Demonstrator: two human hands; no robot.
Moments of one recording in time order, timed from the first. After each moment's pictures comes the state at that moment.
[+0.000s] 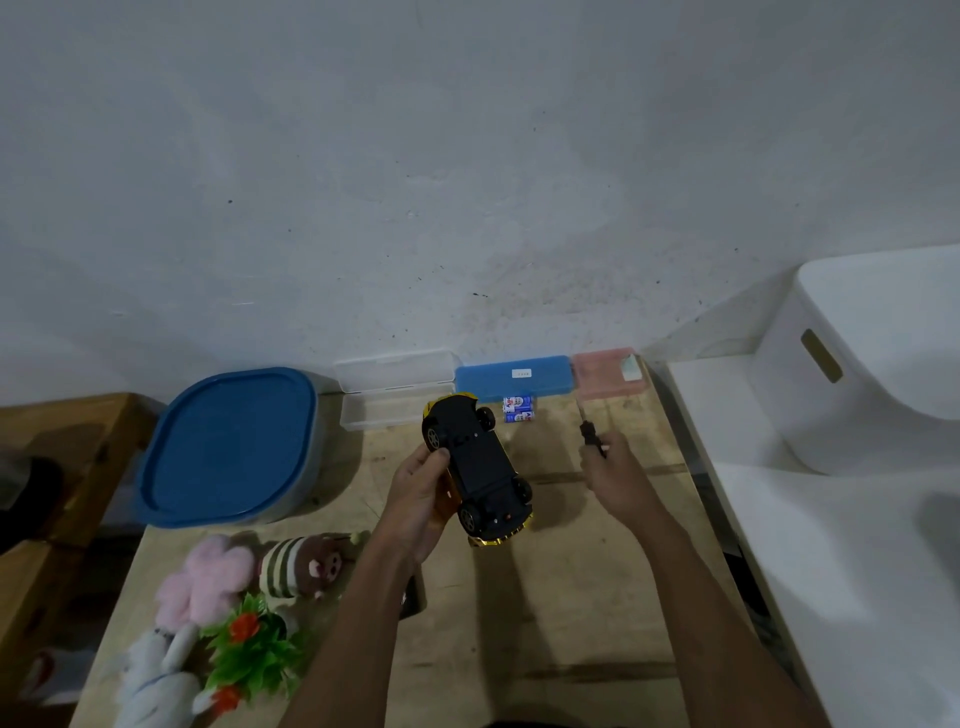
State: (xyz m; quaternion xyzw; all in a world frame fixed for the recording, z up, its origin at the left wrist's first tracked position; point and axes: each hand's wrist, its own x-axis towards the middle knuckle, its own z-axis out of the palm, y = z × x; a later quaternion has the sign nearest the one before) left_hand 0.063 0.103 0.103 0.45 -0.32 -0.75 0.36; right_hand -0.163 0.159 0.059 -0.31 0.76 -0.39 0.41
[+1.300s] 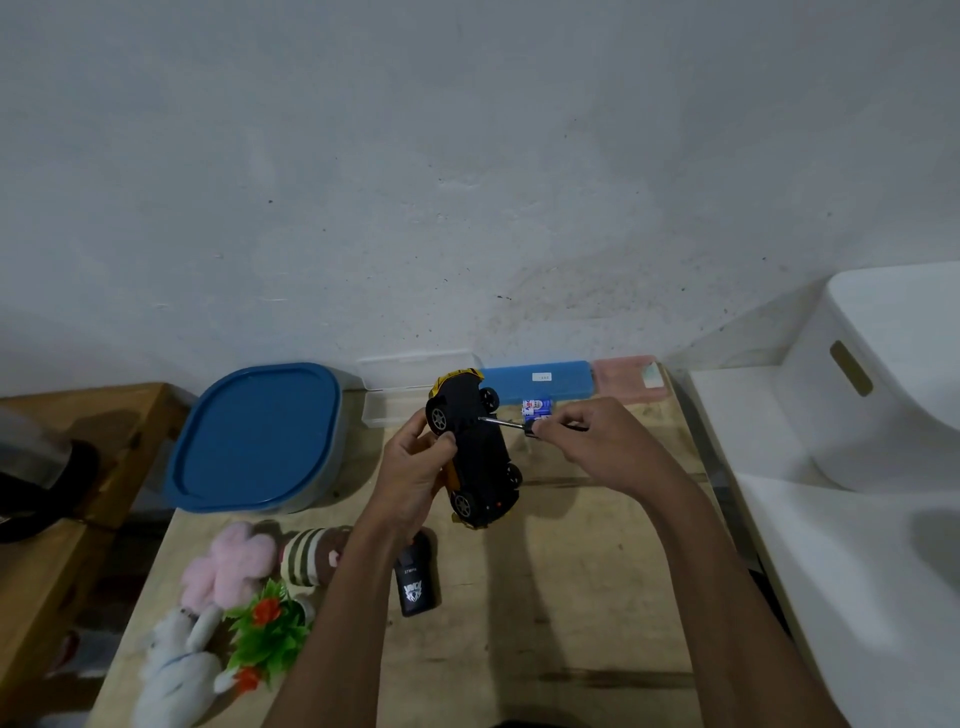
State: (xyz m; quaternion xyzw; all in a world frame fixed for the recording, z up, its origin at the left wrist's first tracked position) left_hand 0.084 0.095 0.140 0.46 -0.46 -0.66 0.37; right_hand -0.126 0.152 0.180 -0.50 0.69 -0.33 0.41
